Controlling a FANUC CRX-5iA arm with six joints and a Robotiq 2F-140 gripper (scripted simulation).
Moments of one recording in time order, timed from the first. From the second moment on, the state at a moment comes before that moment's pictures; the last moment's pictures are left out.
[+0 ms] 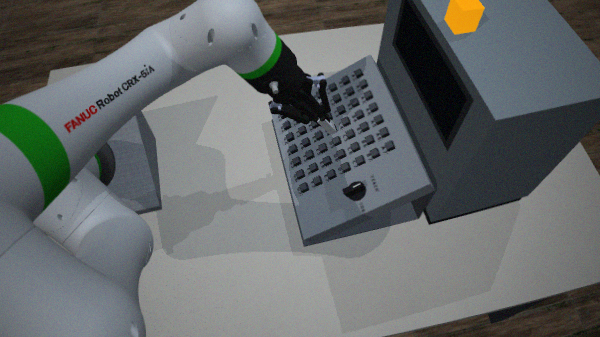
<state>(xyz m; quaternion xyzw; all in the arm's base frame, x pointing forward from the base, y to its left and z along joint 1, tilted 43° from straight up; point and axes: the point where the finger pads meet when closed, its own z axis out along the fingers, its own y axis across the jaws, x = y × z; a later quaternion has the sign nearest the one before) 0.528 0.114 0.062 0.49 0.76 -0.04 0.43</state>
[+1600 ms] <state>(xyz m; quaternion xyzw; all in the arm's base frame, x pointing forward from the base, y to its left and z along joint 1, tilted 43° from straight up) 0.530 0.112 0.059 0.49 0.76 -0.03 0.43</state>
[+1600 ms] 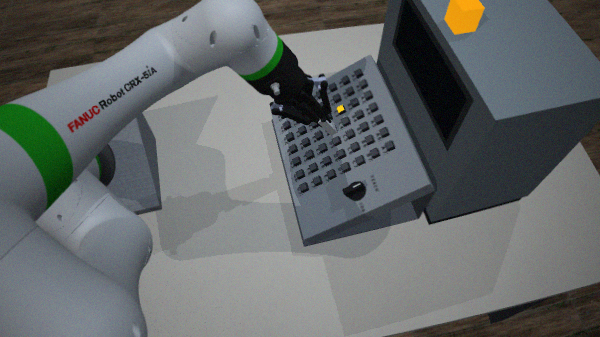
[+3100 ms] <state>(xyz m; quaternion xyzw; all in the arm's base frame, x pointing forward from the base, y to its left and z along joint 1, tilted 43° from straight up) 0.508 0.129 0.082 0.49 0.76 -0.04 0.43</state>
